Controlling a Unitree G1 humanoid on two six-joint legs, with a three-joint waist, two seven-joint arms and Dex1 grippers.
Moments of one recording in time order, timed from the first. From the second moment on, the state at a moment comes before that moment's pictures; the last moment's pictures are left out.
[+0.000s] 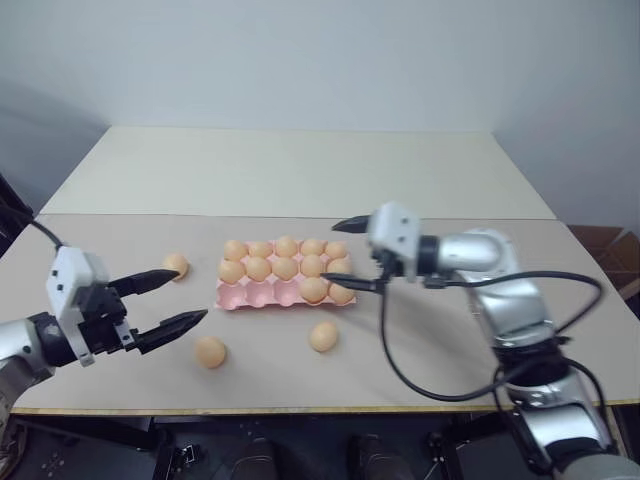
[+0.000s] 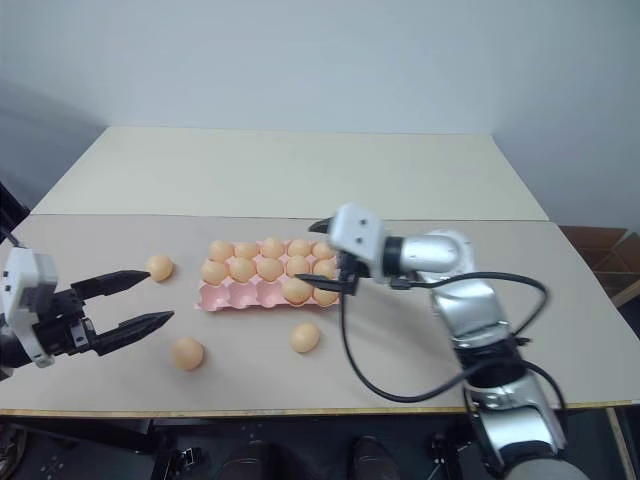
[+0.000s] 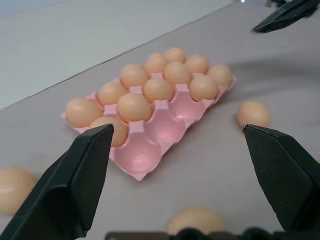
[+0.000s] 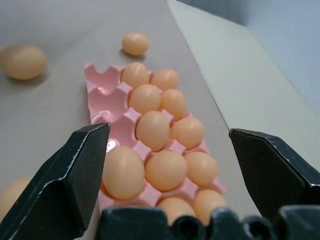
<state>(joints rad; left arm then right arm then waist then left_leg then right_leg) 0.17 0.89 0.63 -0.46 -0.78 0.61 -0.95 -0.62 -0.57 0.08 -0.28 0.22 0.42 1.06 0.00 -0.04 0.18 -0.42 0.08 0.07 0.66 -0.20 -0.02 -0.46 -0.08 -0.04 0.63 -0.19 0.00</state>
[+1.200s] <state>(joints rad) 0.26 0.91 0.69 -0.49 -0.78 0.61 -1.06 -0.50 -0.61 0.40 -0.24 0.00 0.07 1.09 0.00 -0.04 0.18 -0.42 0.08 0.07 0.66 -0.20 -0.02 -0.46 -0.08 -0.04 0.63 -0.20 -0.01</state>
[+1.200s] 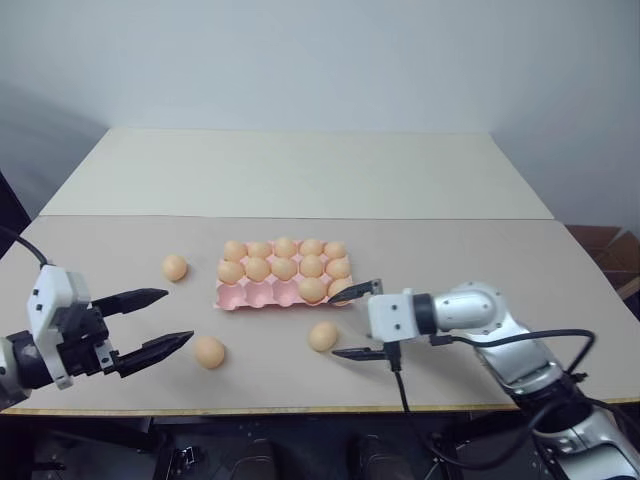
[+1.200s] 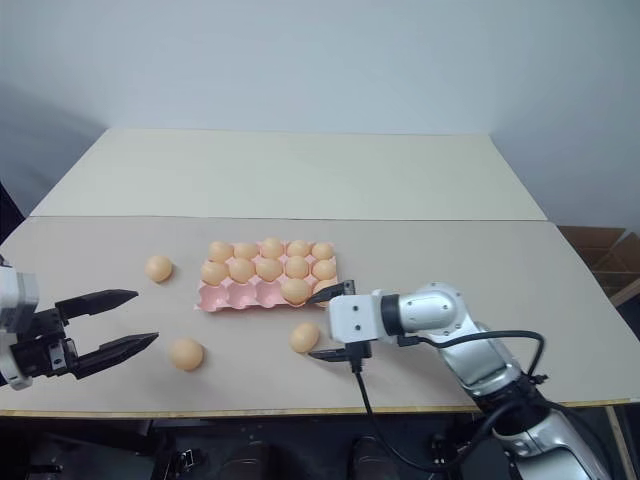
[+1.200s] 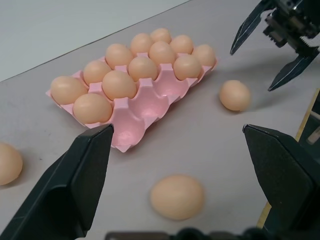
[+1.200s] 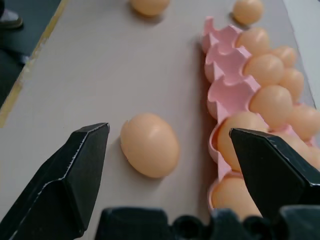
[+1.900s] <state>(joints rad) 0.26 0.91 0.69 -0.51 -0.77 0.61 -1.05 -0.56 -0.50 0.52 -0.04 -0.14 -0.07 1.07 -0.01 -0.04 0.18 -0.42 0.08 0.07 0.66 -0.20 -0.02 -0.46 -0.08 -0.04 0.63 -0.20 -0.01</state>
